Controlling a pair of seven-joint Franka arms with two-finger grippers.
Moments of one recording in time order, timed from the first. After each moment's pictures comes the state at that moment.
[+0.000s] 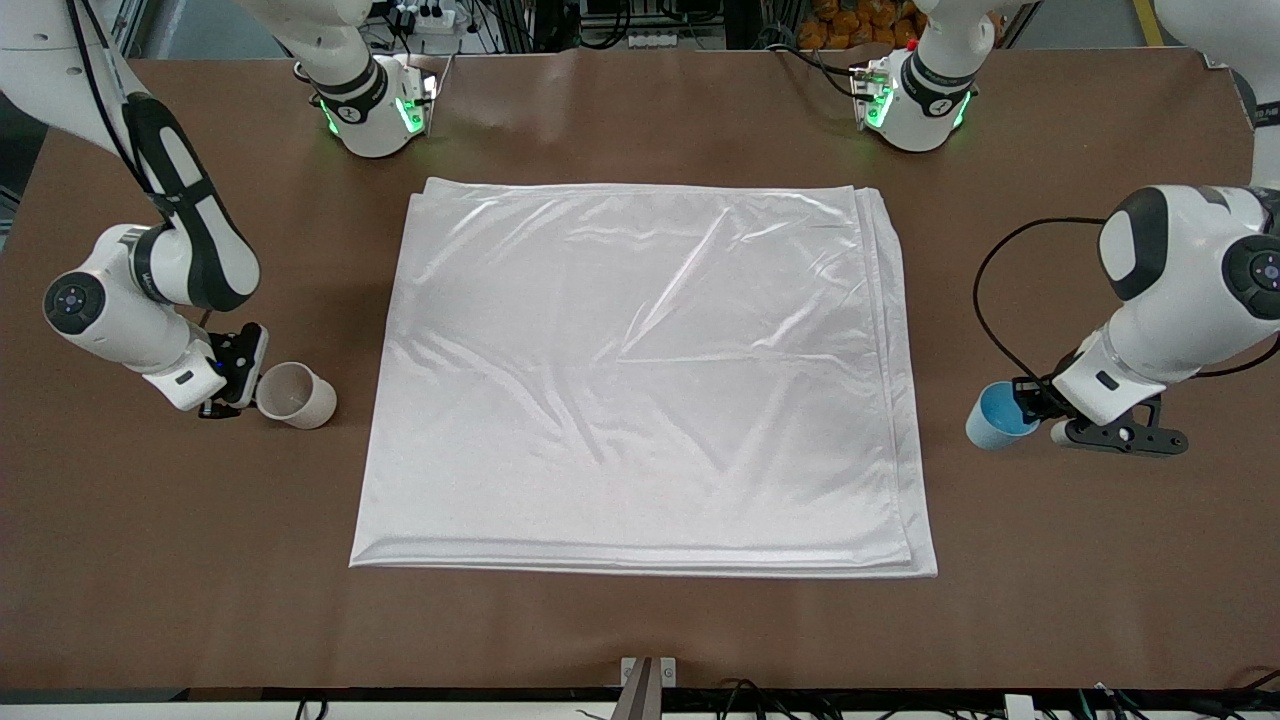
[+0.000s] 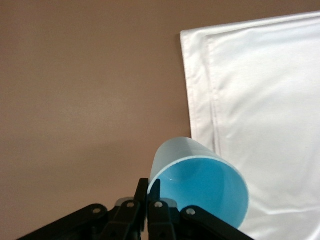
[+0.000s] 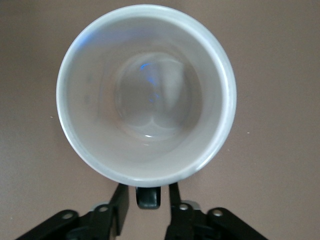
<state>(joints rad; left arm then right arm) 0.17 0.27 -0.24 -1.83 0.08 2.18 0.06 -0.29 0.39 0.08 -2.16 -0.11 2.56 -1.60</state>
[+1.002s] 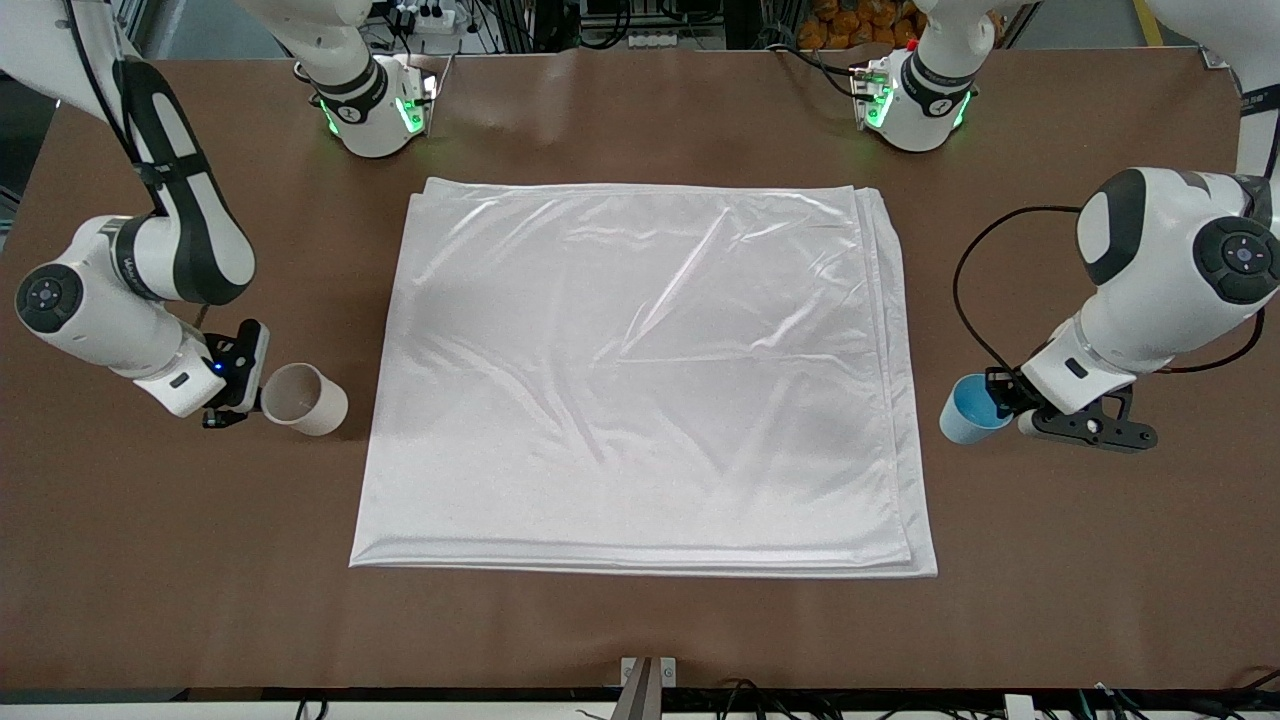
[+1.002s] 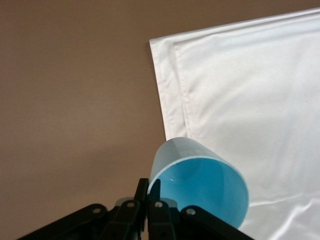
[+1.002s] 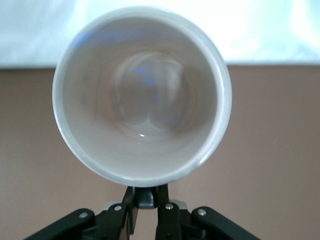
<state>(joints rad) 0.16 0.26 -0.30 -1.80 0.08 2.15 0.04 -0.29 0.31 0.20 -2.05 -0.05 2.38 -1.62</state>
